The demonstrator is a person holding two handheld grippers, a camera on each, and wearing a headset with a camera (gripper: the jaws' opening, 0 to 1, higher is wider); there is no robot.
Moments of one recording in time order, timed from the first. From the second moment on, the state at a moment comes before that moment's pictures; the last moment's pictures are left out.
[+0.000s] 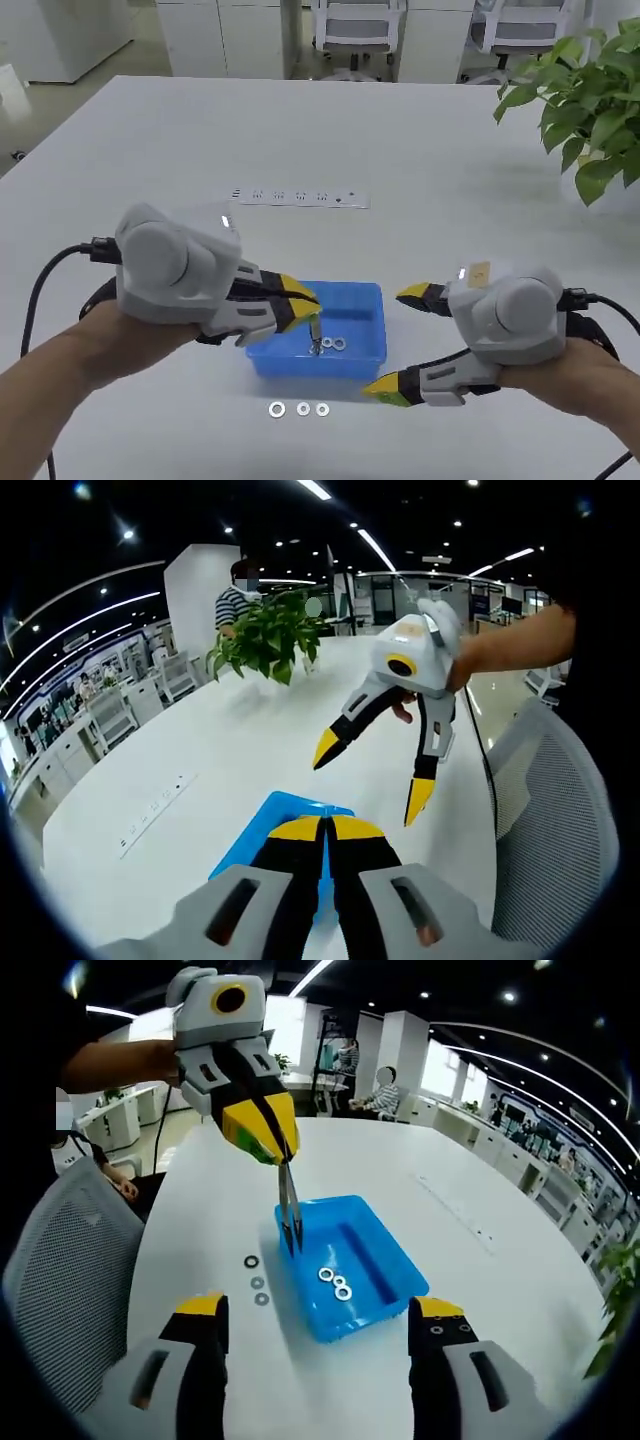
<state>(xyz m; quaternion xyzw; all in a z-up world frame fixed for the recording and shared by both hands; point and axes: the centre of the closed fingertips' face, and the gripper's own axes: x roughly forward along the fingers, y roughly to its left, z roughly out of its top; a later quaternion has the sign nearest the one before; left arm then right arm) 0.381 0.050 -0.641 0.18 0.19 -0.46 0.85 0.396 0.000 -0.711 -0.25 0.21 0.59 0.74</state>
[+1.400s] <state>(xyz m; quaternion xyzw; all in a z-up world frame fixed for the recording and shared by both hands) 0.354 0.036 -0.694 0.17 0.23 -0.49 0.82 0.365 -0.017 -0.729 -0.21 0.24 0.58 0.75</state>
